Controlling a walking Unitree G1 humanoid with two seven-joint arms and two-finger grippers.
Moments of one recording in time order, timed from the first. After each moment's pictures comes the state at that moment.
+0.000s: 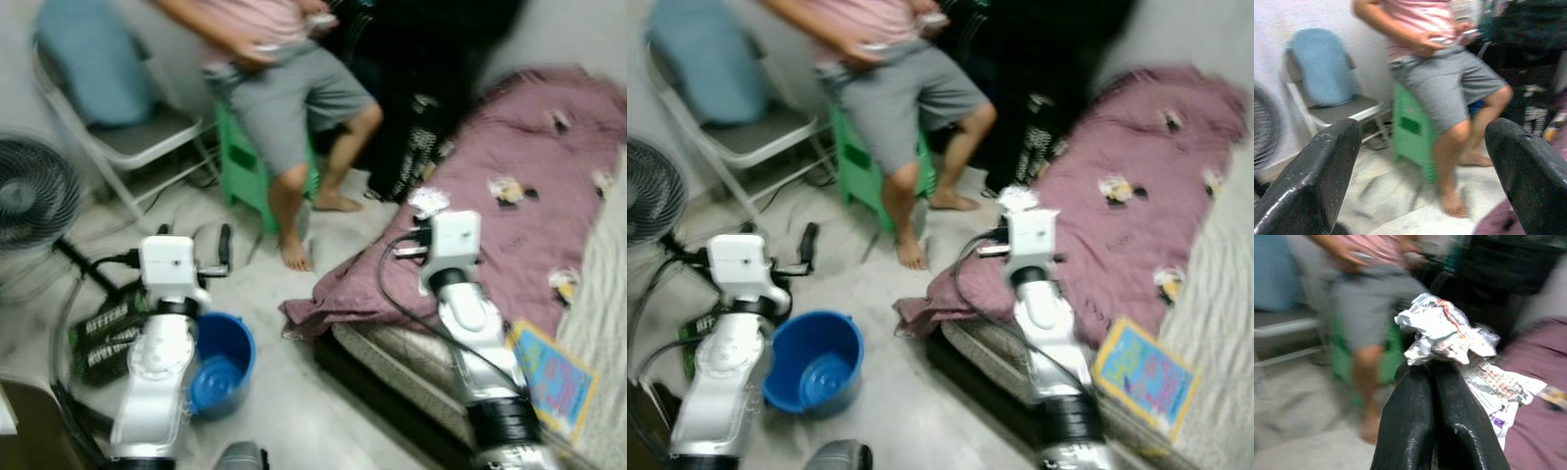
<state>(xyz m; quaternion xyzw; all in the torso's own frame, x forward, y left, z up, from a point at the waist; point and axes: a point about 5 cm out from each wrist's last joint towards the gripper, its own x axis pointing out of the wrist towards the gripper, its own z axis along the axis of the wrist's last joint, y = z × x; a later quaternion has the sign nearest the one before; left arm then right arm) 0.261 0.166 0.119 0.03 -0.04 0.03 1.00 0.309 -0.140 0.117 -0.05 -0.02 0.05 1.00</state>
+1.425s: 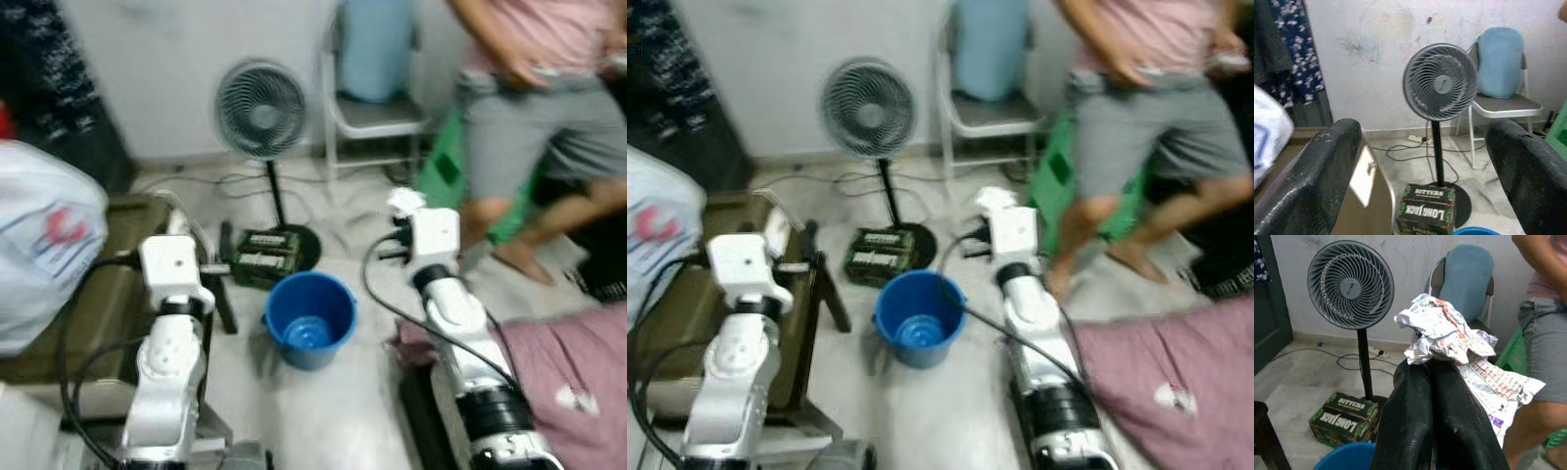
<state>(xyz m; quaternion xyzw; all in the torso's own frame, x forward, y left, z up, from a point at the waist) 0.260 0.156 0.123 0.02 -0.05 0.03 1.00 0.316 -0.138 0.110 -0.05 -0.01 0.07 1.00</state>
